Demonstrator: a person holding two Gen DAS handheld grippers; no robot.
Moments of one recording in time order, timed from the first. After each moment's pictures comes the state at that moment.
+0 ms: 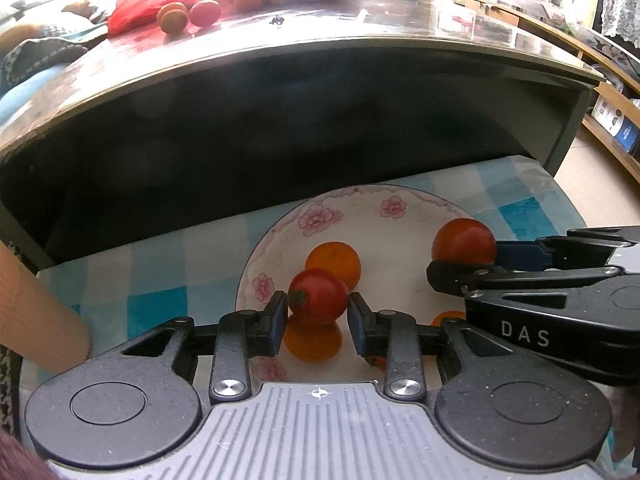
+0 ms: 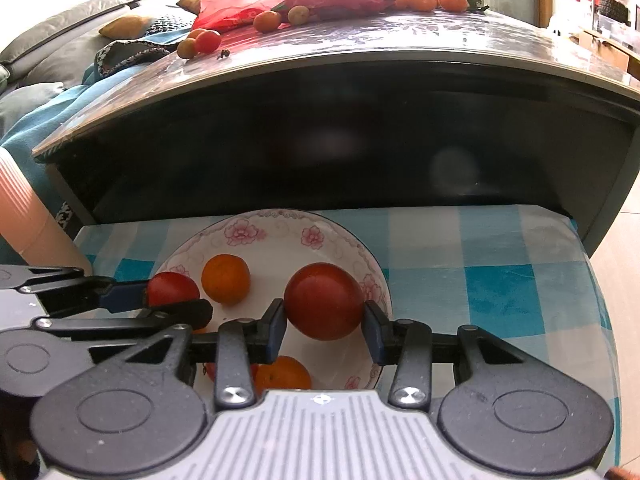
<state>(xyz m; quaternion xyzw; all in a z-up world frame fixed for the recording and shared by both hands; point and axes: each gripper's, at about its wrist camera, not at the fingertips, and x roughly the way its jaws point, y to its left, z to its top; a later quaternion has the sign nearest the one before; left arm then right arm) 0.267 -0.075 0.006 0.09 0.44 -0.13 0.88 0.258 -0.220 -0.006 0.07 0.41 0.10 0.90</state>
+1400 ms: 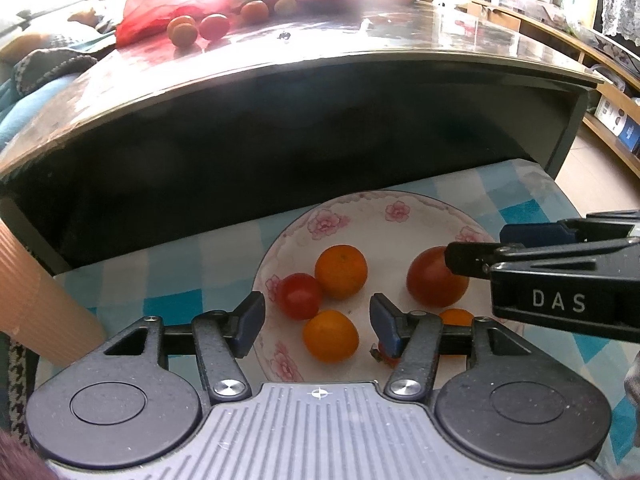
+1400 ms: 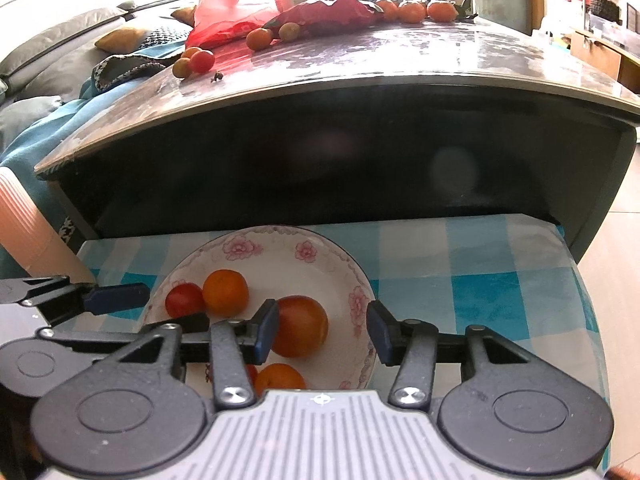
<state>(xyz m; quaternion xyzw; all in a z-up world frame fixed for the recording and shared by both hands) 0.258 -0.072 0.018 0.10 0.43 -0.12 0.89 0.254 -0.229 0.005 0.08 0.40 0.09 0.91</state>
